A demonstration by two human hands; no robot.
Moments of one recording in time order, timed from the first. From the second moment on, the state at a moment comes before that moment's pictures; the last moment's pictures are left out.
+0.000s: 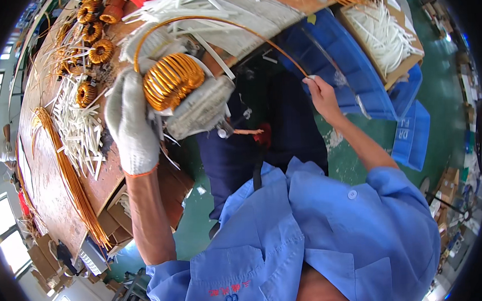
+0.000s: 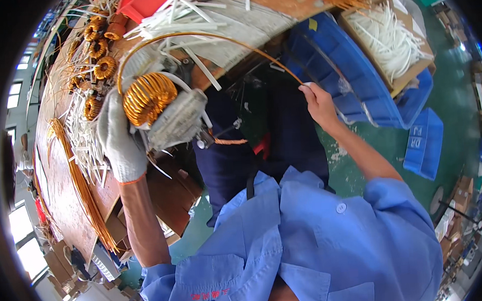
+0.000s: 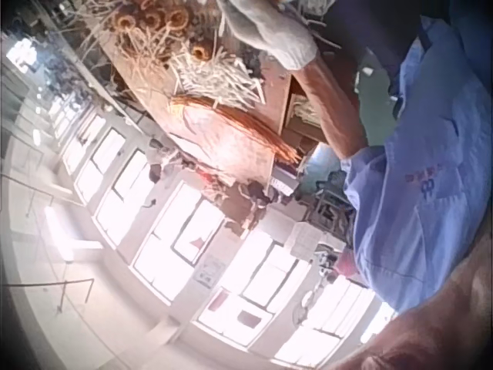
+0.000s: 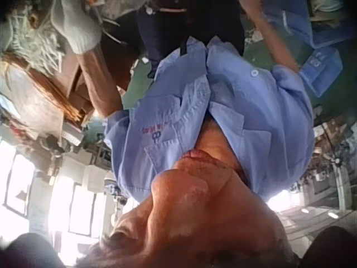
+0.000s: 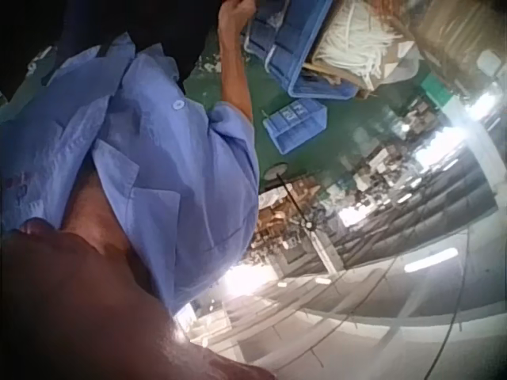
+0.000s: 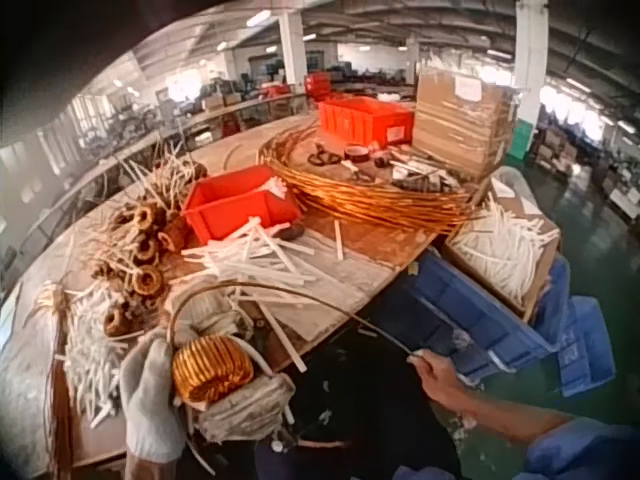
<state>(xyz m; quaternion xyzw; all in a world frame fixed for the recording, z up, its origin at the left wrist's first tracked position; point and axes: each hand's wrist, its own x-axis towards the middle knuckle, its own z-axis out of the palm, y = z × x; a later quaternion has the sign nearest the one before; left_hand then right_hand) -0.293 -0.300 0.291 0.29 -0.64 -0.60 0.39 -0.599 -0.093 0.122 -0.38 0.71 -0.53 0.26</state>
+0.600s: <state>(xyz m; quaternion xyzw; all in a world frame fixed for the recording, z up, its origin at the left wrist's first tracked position) -0.307 -0.288 0.277 0.22 -0.57 -0.61 0.50 -0.493 -0.481 0.342 -0.60 0.46 -0.51 0.42</state>
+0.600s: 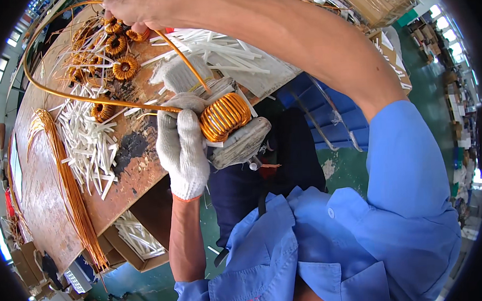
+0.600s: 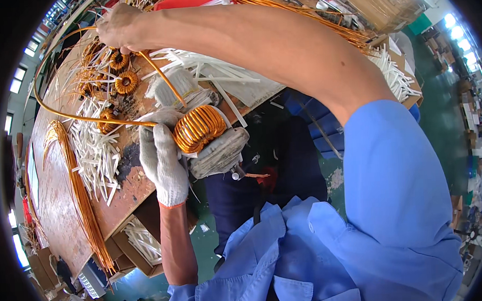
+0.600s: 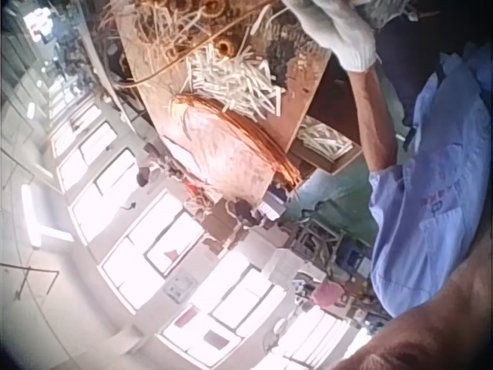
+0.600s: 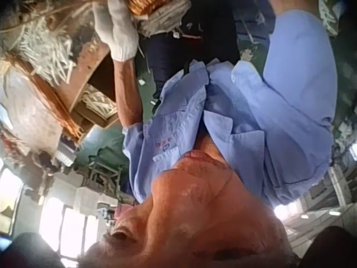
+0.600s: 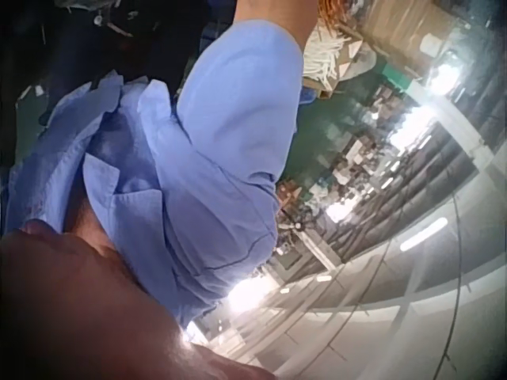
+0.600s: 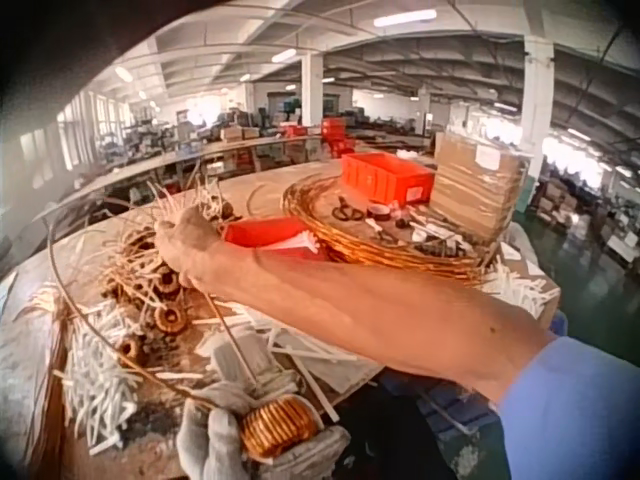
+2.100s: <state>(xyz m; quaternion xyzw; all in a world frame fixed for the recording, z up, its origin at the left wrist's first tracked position) -0.300 -0.182 0.310 -0.08 -0.97 -0.03 0.24 -0.582 0.140 0.275 -0.05 0.47 -0.88 0.11</state>
